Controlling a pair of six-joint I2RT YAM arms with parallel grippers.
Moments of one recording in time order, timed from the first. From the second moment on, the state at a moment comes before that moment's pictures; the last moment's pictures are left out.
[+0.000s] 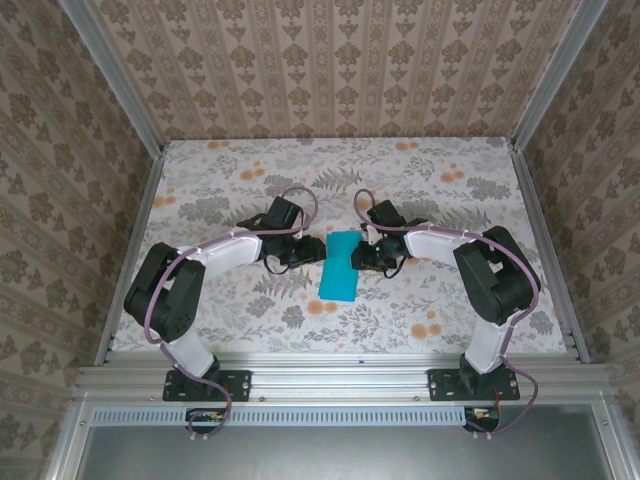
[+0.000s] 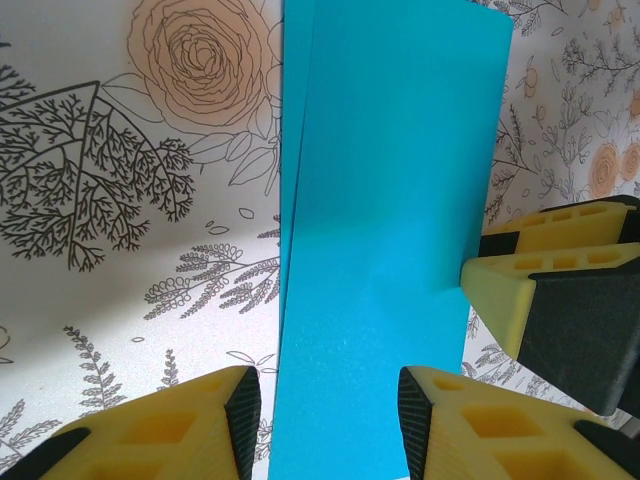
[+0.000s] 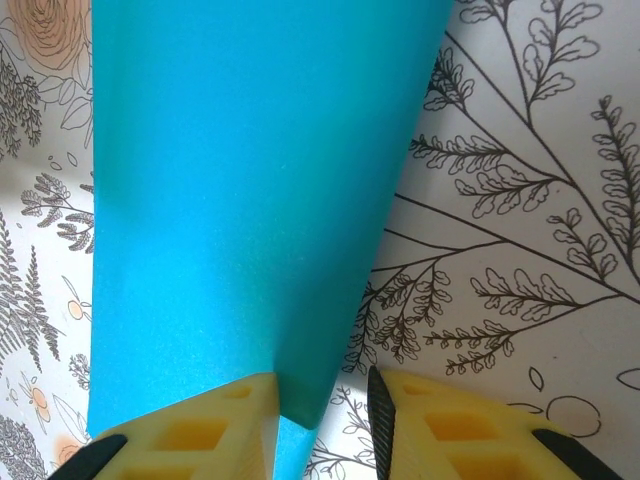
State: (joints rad) left arm -0.60 1.68 1.00 -0.35 0.40 -0.65; right arm 0.46 1.81 1.03 -0.38 -0.32 0.48
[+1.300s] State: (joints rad) left arm -0.60 1.68 1.00 -0.35 0.40 -0.65; right arm 0.51 1.84 1.09 -0.46 -0.24 0.42
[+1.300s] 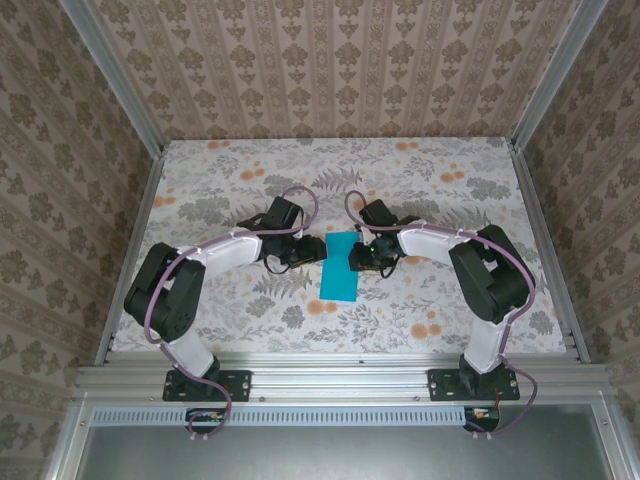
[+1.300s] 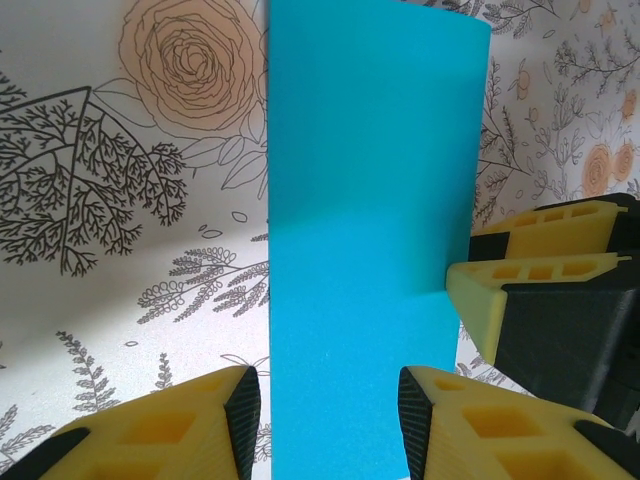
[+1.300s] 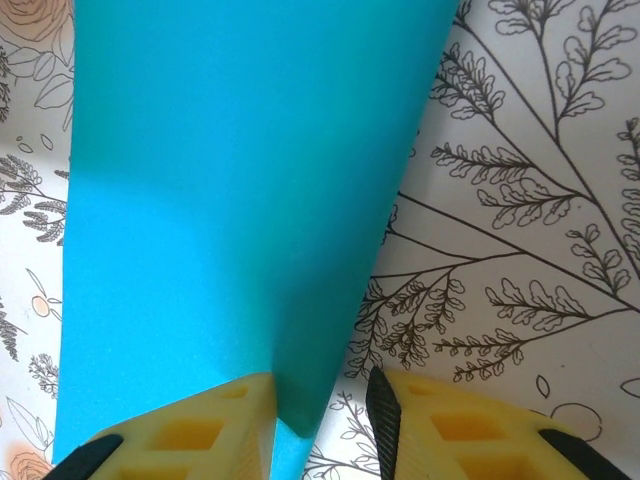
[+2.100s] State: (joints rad) left arm -0.60 1.68 1.00 -0.34 0.41 -0.65; right arm 0.51 1.85 1.10 -0.48 -0.23 0.42
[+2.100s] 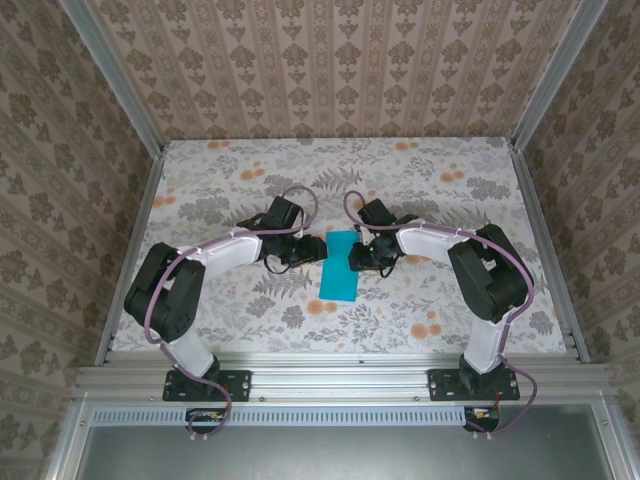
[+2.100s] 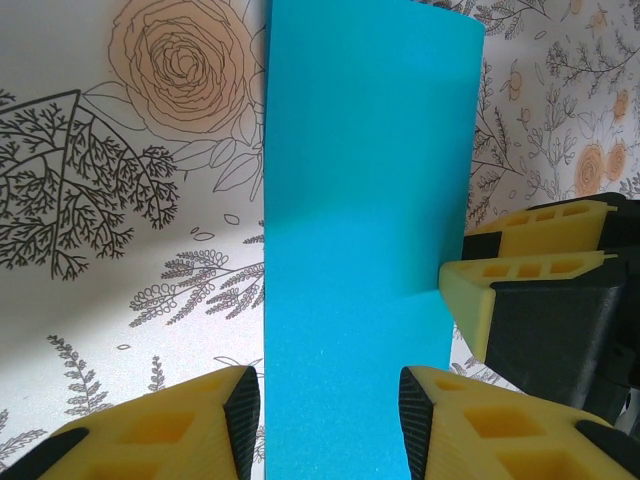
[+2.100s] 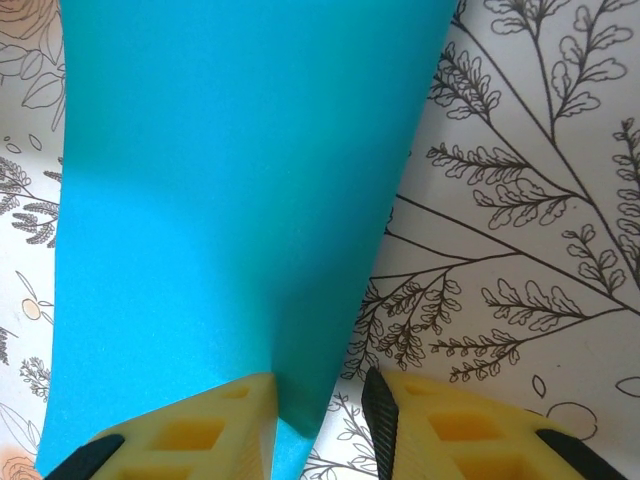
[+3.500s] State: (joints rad) left arm -0.63 1.85 1.04 -0.23 0.48 -0.71; right arm 0.52 1.86 1.11 -0.49 -0.22 0.41
